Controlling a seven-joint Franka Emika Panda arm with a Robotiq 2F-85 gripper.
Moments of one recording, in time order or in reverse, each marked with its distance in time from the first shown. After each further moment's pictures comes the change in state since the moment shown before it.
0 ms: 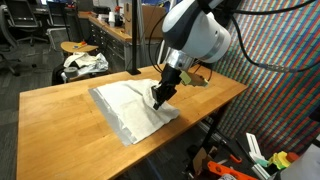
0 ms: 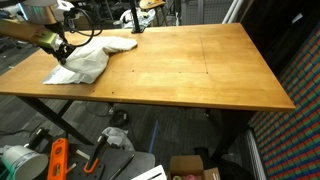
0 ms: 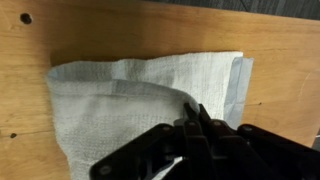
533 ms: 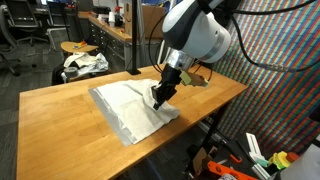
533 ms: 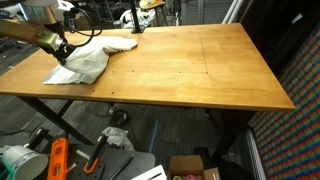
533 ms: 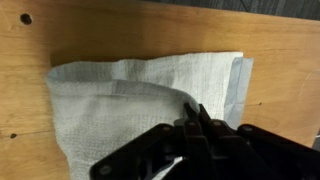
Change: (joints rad) arm 0.000 0.000 0.000 0.000 0.000 0.000 0.000
